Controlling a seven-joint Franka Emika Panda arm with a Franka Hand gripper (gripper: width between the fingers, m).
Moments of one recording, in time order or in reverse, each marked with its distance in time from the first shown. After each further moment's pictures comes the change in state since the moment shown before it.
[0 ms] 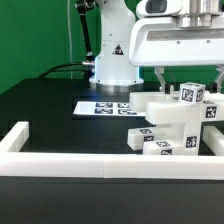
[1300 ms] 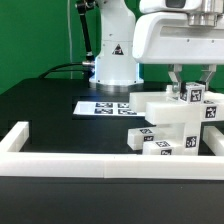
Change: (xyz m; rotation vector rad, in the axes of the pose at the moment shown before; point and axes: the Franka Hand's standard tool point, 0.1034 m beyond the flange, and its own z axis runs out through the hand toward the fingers) arm 0.001 -0.001 -0.002 -0.049 -0.009 -0.399
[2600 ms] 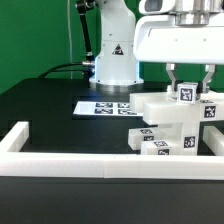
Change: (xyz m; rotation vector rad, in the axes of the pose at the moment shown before) arm 0.002 0.002 -0.001 0.002 0.016 0.961
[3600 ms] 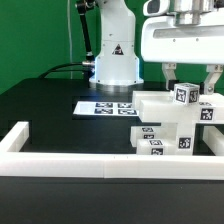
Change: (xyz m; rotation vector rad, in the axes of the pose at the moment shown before) arm 0.002 0.001 0.000 -0.003 0.003 0.182
